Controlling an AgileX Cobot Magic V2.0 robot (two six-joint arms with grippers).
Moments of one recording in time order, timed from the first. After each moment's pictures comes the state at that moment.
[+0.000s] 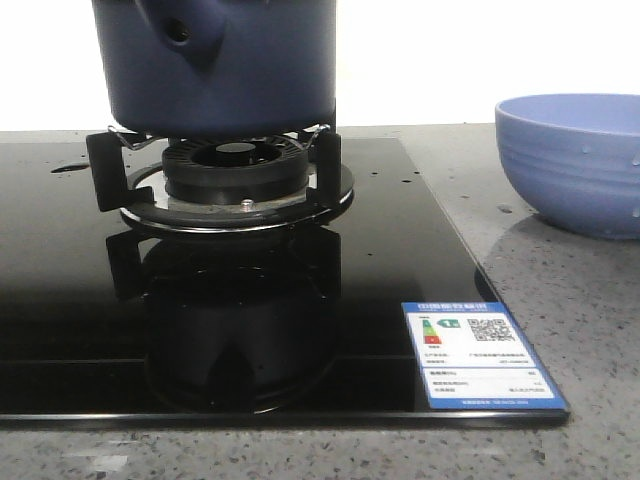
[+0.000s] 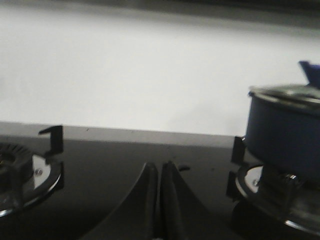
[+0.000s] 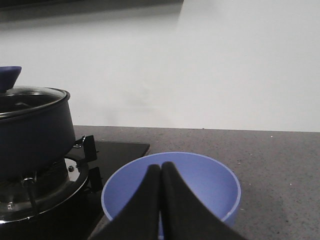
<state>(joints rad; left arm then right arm) -0.06 0.00 -0.08 -0.18 0.06 0.07 -0.08 0.20 -0.24 1.41 0.25 -1.36</state>
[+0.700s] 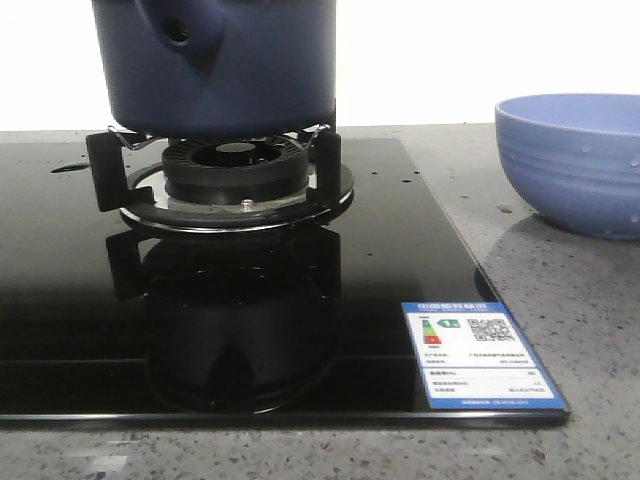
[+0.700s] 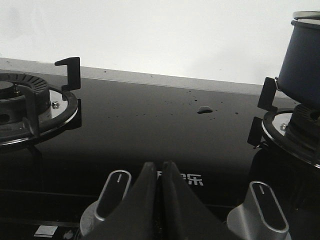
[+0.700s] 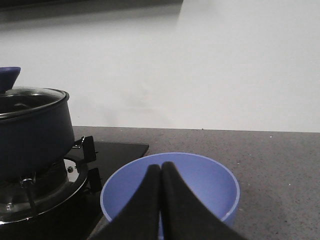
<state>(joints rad) -0.01 0.00 0.00 -0.10 0.14 -0.02 -0.08 0.20 -0.24 1.42 0.25 -1.36</state>
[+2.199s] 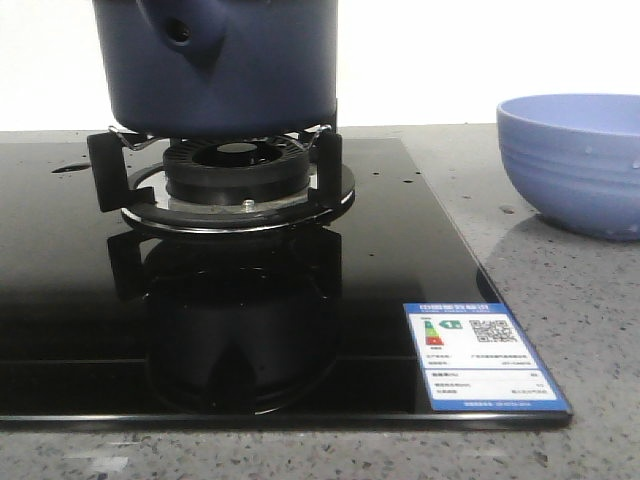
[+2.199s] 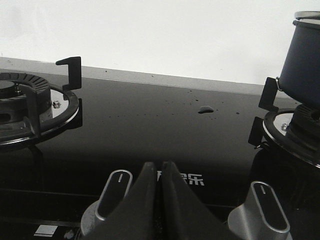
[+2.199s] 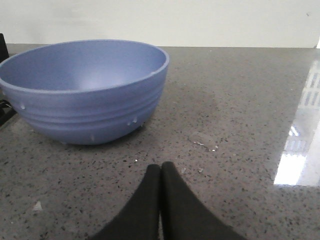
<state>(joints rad) -0.01 0.00 0.00 -0.10 0.14 -0.02 0.01 0.00 0.01 -0.04 0.19 0.01</state>
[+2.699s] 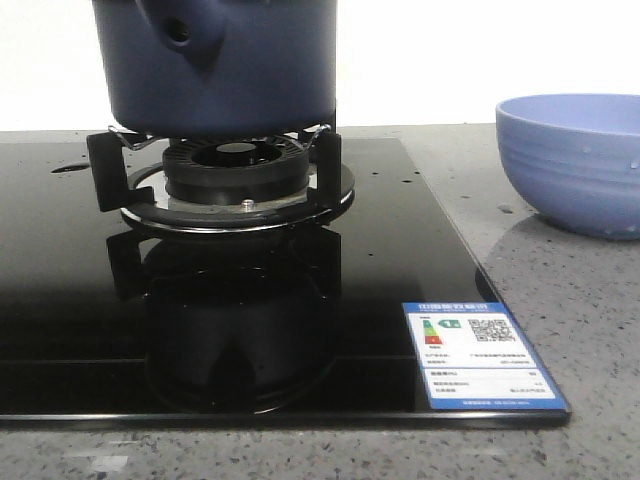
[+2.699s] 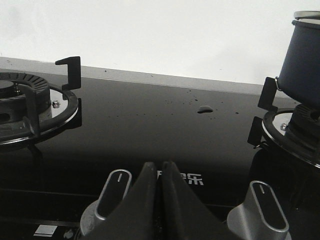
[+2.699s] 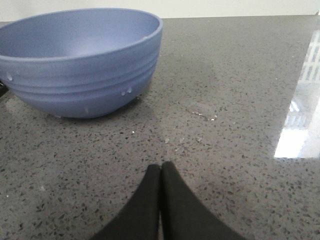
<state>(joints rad) -0.01 0.00 0.00 -0.10 0.14 -0.02 0.01 -0.01 0.01 -0.04 0.28 0.04</state>
